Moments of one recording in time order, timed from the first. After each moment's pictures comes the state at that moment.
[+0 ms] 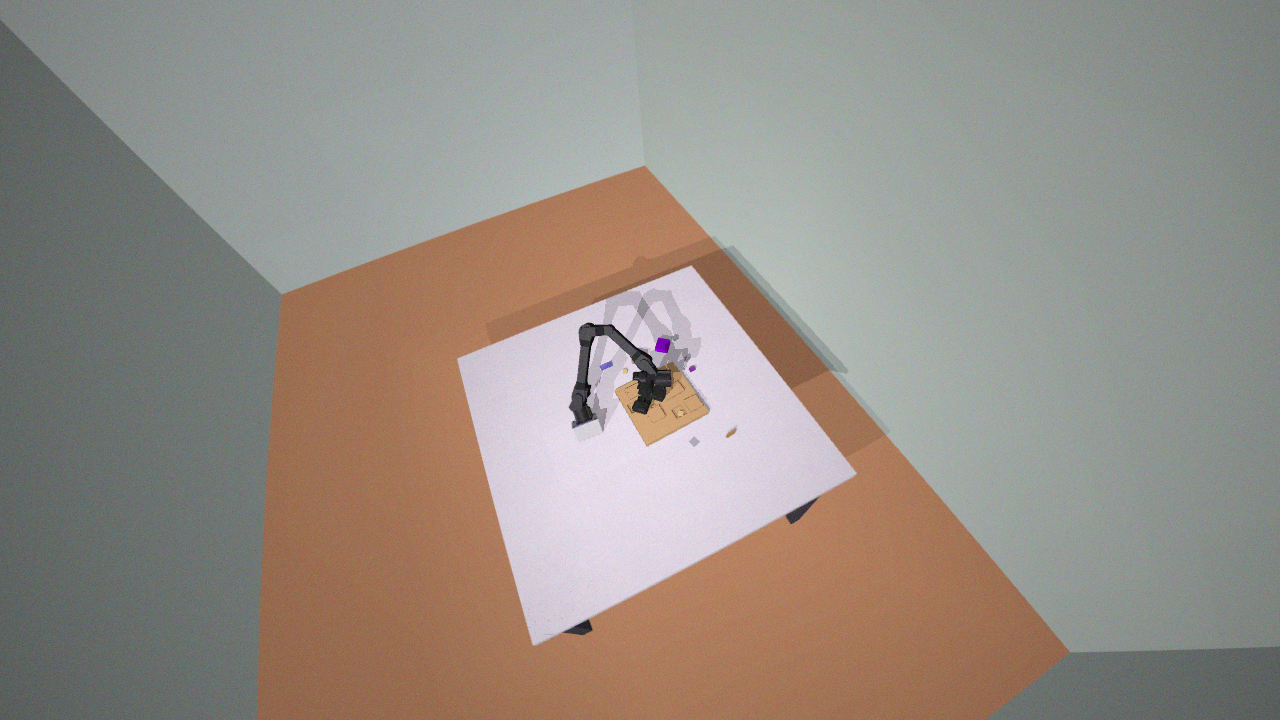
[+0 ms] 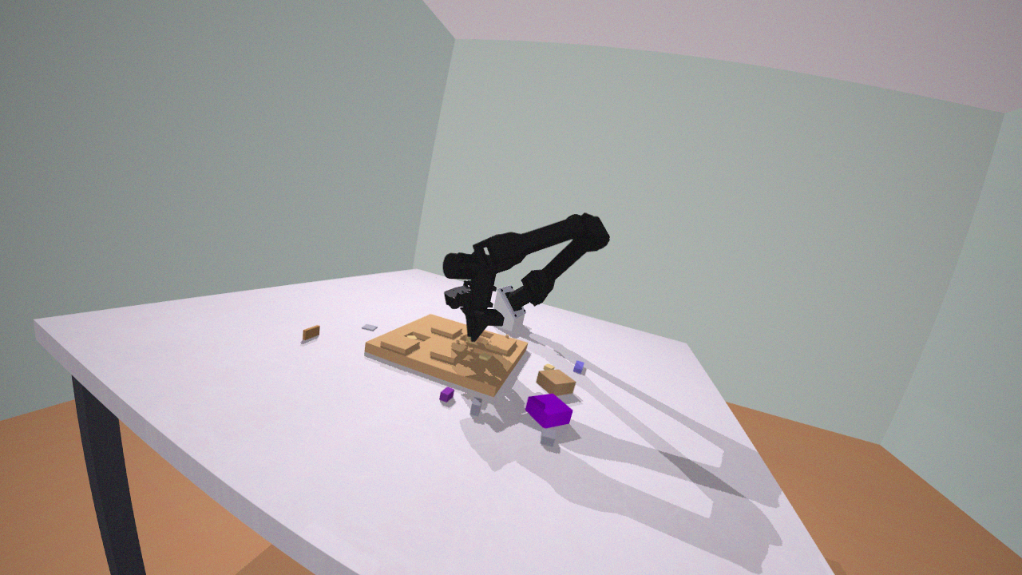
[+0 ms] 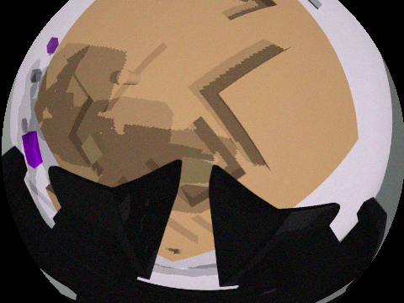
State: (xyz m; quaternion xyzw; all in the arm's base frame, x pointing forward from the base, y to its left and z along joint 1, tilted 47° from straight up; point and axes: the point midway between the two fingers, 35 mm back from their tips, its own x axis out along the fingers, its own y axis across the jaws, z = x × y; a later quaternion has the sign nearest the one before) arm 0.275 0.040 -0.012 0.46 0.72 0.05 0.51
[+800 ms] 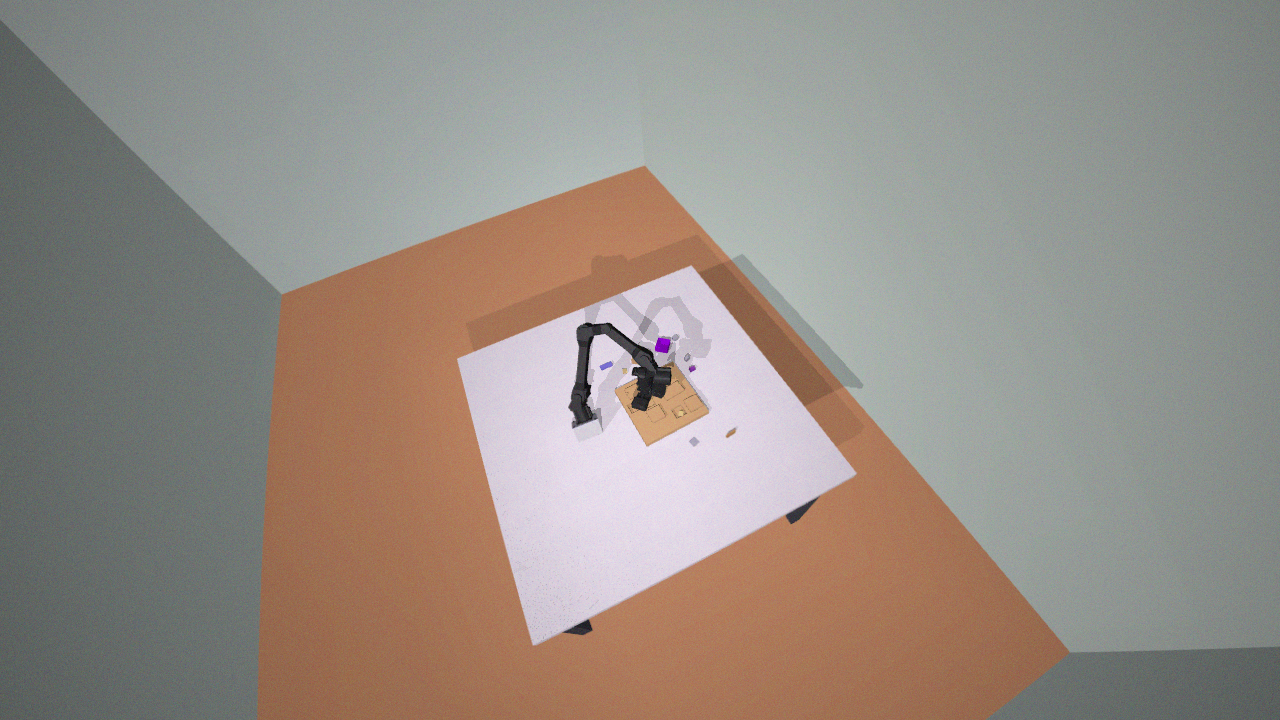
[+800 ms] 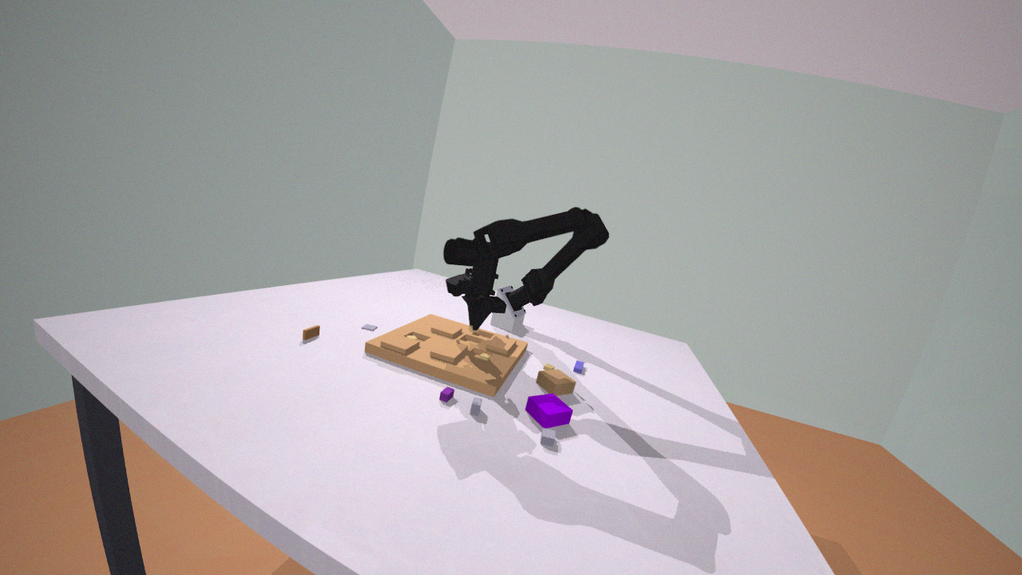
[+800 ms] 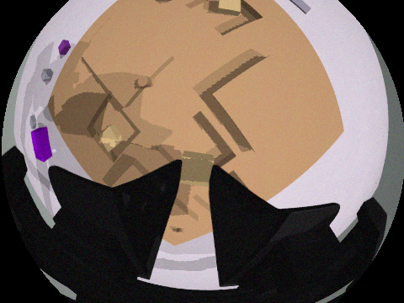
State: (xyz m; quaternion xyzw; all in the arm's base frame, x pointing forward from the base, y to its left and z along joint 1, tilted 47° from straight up) arm 0.276 0.017 0.008 0.47 0.72 0.05 0.51
